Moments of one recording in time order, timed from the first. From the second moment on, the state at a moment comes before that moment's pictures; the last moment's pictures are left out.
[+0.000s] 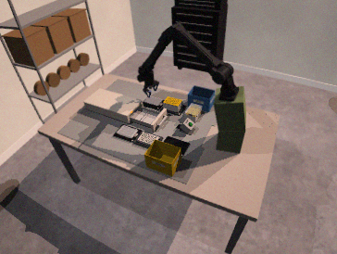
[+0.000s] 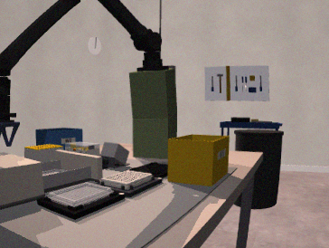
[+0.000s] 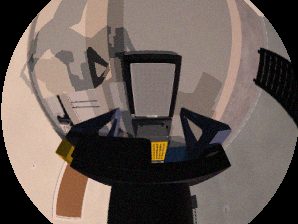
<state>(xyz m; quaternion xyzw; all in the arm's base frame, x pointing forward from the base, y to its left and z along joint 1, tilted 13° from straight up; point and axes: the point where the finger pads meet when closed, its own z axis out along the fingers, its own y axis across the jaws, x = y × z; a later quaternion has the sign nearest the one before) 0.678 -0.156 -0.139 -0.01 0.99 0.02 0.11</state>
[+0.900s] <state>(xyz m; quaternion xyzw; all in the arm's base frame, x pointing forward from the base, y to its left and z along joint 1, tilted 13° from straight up) 0.674 -0.158 -0.102 -0.01 0.99 0.02 0.11</state>
